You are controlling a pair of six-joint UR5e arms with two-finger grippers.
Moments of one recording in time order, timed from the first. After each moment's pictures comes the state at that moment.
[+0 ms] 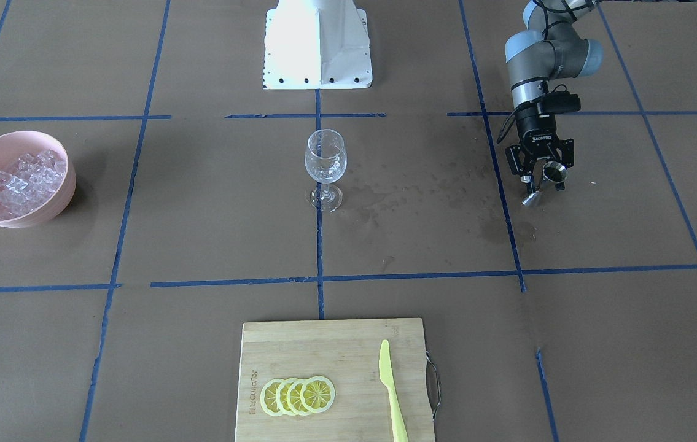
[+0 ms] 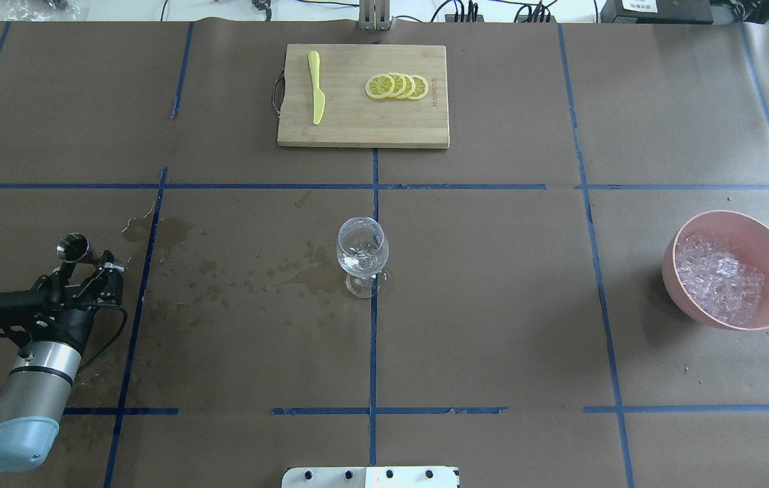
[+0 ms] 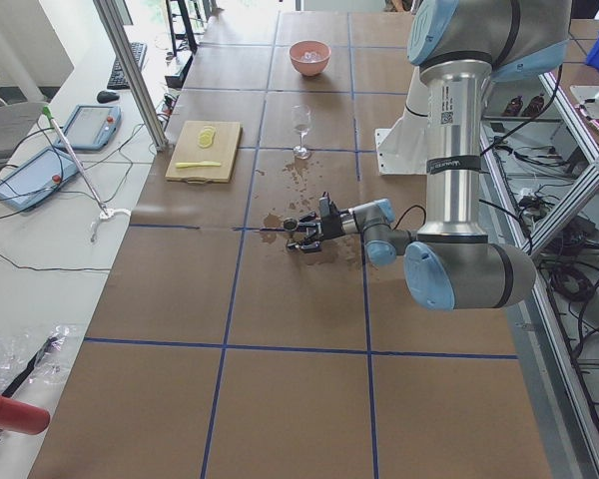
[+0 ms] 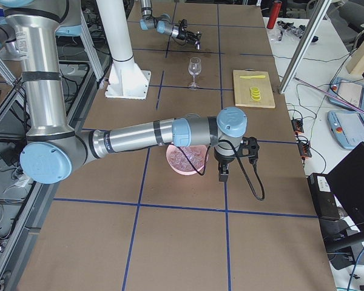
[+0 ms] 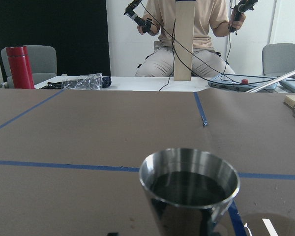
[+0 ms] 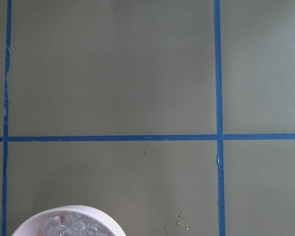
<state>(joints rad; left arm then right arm) -0.17 -1.46 -1.66 -2.41 -0.48 -1.54 1.56 -1.48 1.72 -1.68 2.45 0.13</state>
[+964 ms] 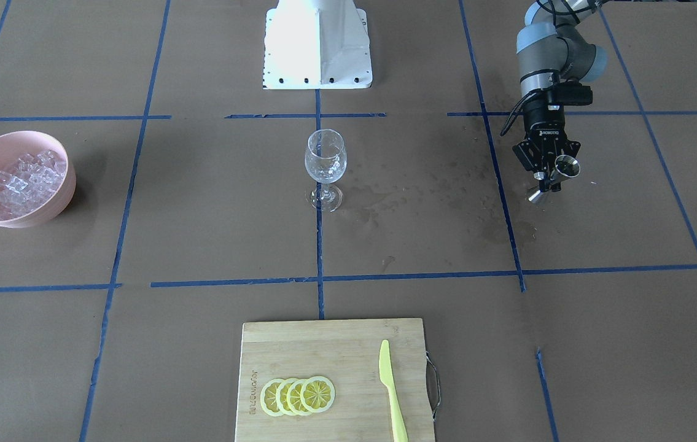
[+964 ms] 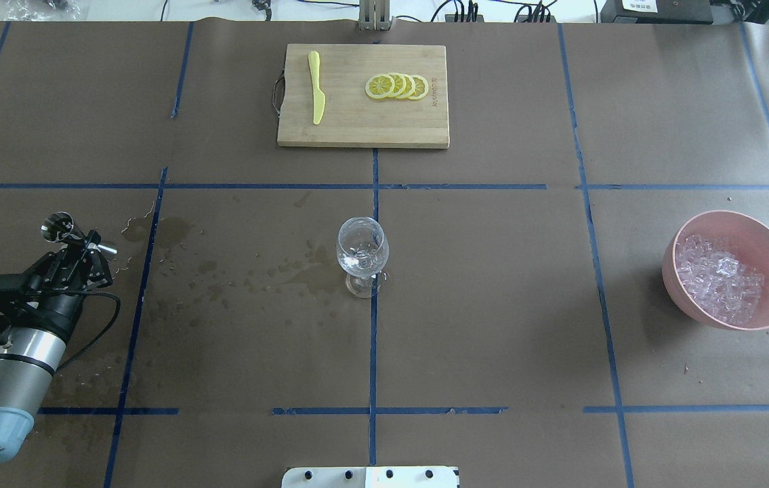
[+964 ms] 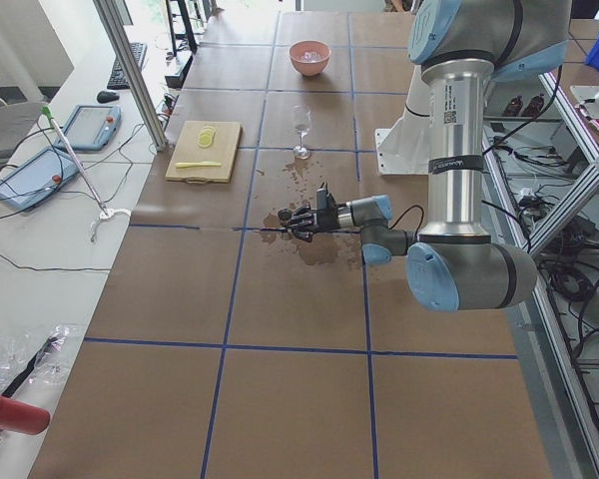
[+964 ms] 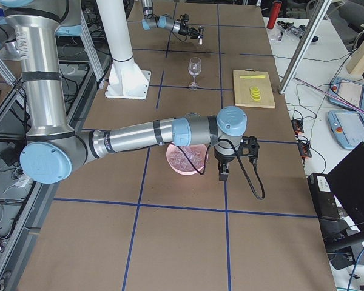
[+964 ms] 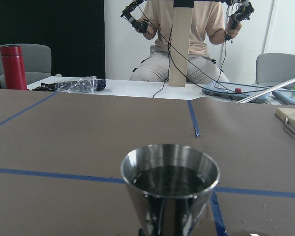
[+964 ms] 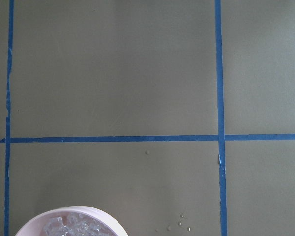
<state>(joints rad) -0.23 -1.45 -1.67 -2.75 -0.48 -1.26 1.56 -1.48 1.72 -1.68 2.45 0.14</state>
